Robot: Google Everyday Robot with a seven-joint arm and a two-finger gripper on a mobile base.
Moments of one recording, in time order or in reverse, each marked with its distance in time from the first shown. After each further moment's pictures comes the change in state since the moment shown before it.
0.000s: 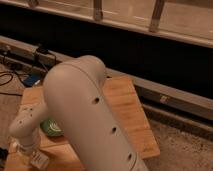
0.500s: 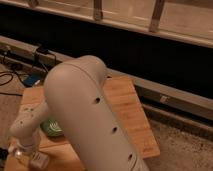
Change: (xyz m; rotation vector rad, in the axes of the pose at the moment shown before) arm -0.001 0.000 0.000 0.000 -0.015 -0.005
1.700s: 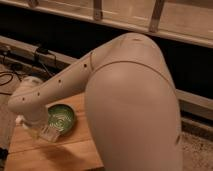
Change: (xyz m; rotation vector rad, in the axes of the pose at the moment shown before) arm 0.025 -0.063 -0.182 0.260 -0.042 0.042
